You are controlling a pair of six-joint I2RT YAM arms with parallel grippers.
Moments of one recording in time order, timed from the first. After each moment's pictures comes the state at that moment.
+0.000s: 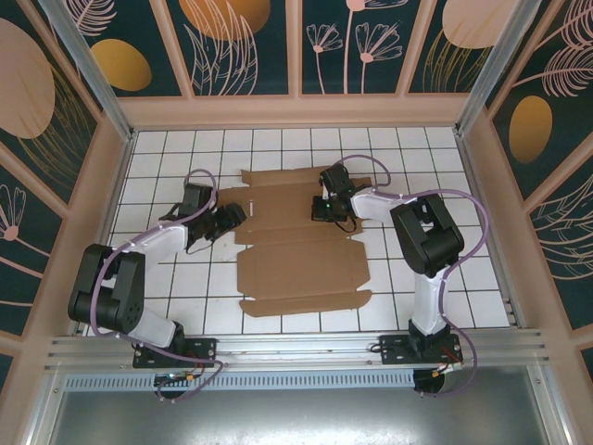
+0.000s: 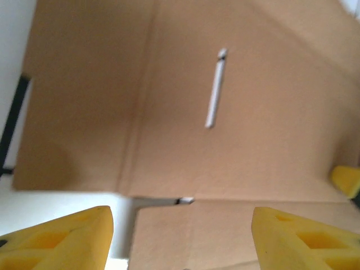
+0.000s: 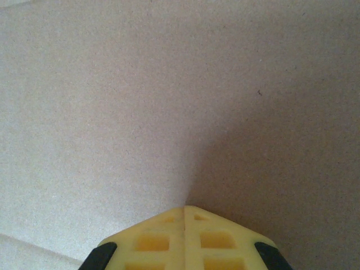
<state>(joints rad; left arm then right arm) -0.24 1.51 0.73 -0.15 0.26 -0.75 0.53 1.98 1.21 -0.26 -0.17 0.49</state>
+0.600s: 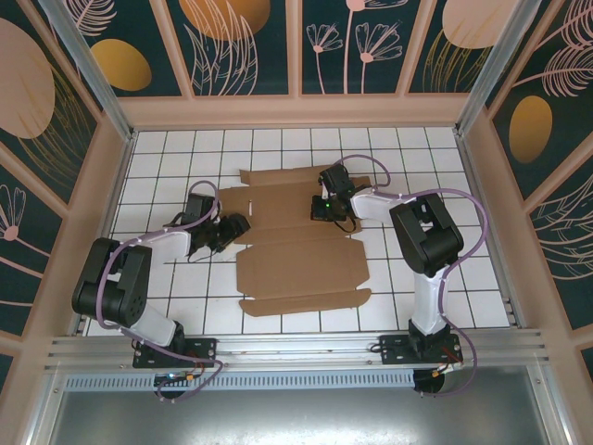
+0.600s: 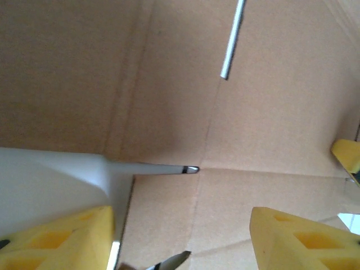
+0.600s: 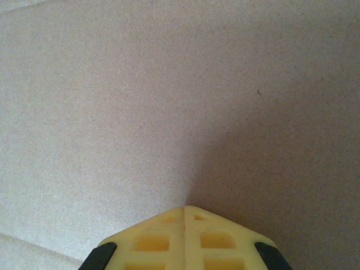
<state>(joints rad) -0.24 1.56 0.66 -0.03 0.40 -0.83 0.53 1.98 1.20 -0.24 -0.18 0.49</state>
